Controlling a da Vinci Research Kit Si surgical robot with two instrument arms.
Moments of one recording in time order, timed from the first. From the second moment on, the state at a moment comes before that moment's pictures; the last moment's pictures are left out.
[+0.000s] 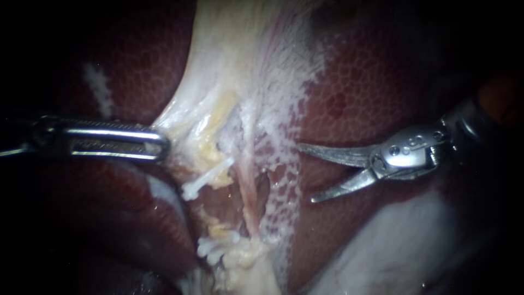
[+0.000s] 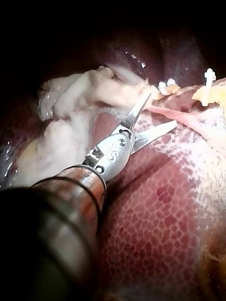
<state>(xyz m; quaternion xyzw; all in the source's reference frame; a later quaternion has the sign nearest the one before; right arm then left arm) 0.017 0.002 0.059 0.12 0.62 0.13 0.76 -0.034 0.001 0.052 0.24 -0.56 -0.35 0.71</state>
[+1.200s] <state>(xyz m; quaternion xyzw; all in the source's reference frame) 0.015 0.003 0.059 0.09 0.62 0.12 0.77 -0.037 -0.001 0.058 0.24 -0.55 -0.35 0.72</state>
